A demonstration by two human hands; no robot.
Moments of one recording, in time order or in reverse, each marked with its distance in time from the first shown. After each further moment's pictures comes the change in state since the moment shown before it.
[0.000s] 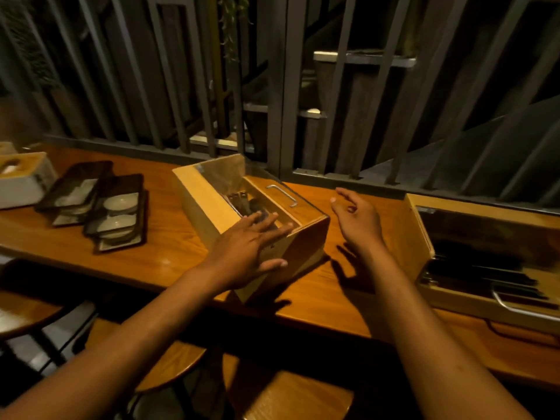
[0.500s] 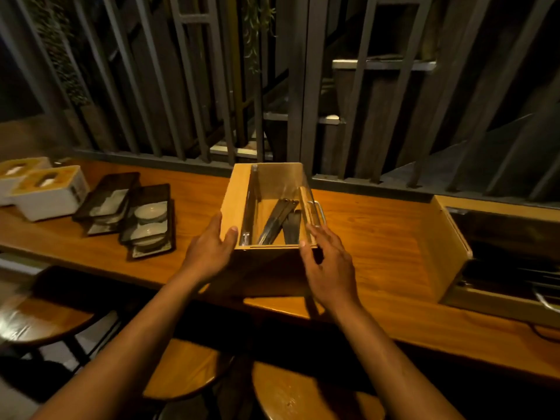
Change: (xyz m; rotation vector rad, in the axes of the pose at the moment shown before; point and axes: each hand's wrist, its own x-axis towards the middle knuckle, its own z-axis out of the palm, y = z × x) left_hand -0.043 -0.090 0.010 -0.562 0.161 -0.719; right_hand -0.106 -0.024 0.089 -0.136 -0.054 -0.148
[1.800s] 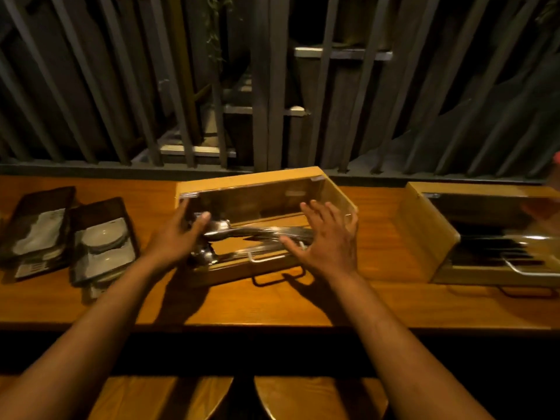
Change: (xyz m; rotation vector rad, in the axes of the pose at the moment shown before) left_hand 0.094 -0.046 -0.038 -0.290 -0.215 0.104; right_hand 0.059 0.001 0.025 -0.726 0.057 -0.055
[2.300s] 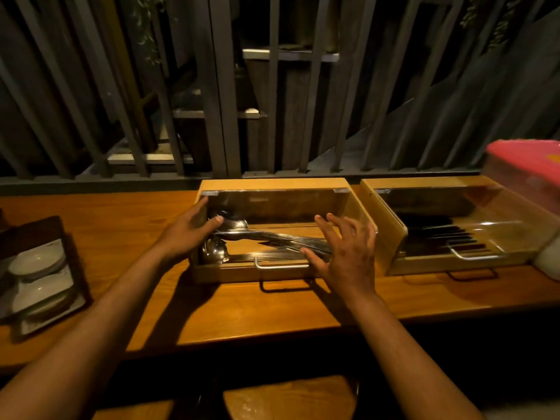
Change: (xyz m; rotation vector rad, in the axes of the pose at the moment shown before) left_hand 0.042 0.052 0.081 -0.107 -0.225 0.047; right_hand -0.044 0.097 -0.024 -0.079 0.189 0.097
